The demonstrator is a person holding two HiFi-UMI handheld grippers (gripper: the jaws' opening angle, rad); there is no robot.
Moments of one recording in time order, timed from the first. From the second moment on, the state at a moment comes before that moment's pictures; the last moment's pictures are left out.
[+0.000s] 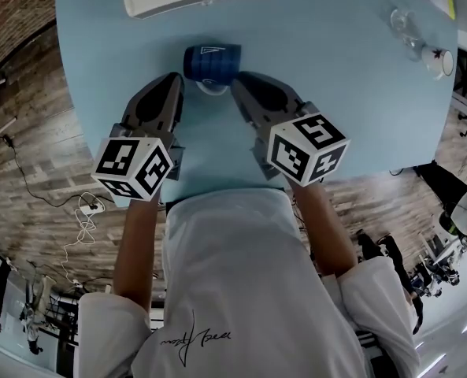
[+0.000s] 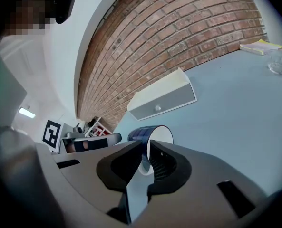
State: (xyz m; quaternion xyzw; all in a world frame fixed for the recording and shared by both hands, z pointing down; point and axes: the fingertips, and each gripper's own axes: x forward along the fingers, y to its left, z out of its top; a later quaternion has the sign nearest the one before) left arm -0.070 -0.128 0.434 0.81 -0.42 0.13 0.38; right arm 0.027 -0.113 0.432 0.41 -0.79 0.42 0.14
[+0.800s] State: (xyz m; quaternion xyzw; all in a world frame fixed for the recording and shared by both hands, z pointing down) left arm -0.064 -0.122 0.445 0.81 -0.41 0.12 0.39; right arm 0.010 -0.106 0.438 0.38 -0.80 0.46 0.11
